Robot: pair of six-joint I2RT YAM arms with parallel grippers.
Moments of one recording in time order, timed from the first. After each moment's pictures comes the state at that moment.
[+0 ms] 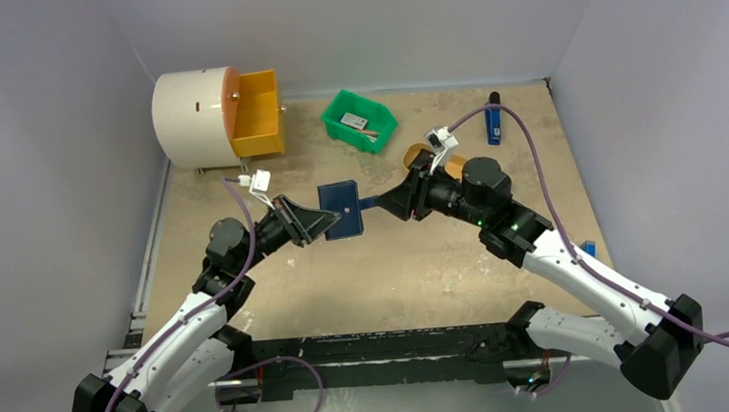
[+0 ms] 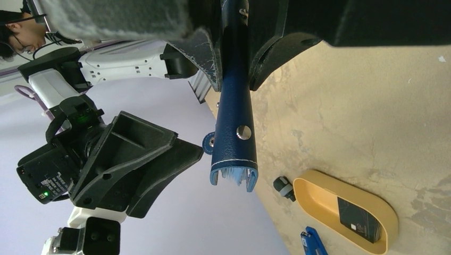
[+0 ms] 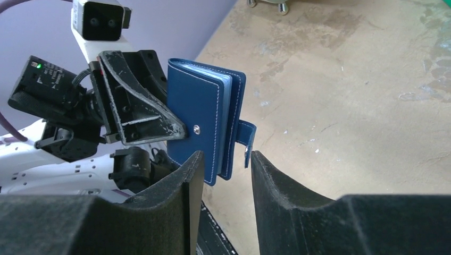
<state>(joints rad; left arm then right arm) -0.47 0.80 0.40 0.48 0.47 -0.98 0.68 1.00 0.86 -0.03 -0.27 0.60</state>
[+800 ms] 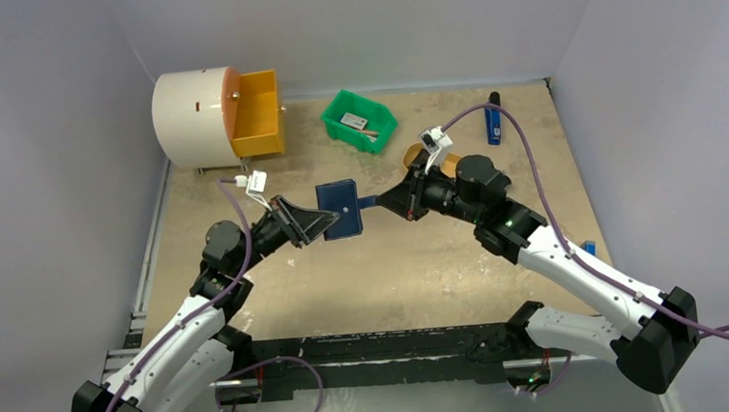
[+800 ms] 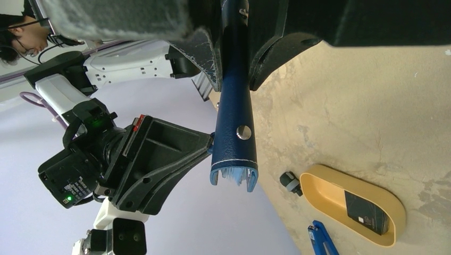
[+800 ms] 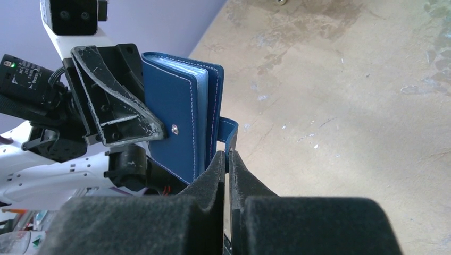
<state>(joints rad) -0.47 0.77 0.40 0.48 0.47 -0.99 0.68 1.05 0.87 -0.04 -0.28 0.60</state>
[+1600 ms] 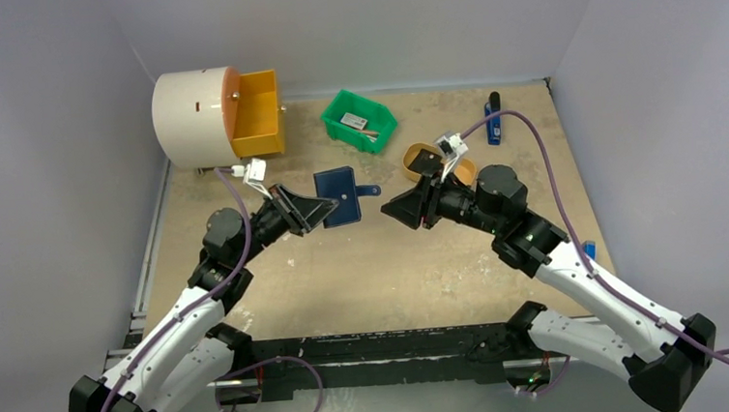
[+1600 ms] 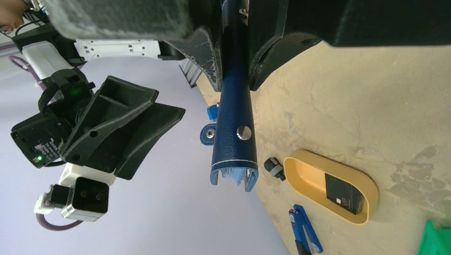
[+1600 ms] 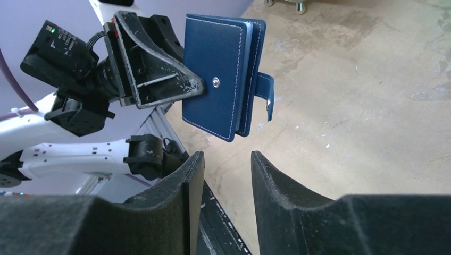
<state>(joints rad) -0.47 0.81 0.50 0.39 0.39 -0.95 0.68 0.91 0.82 -0.06 -0.32 0.59</state>
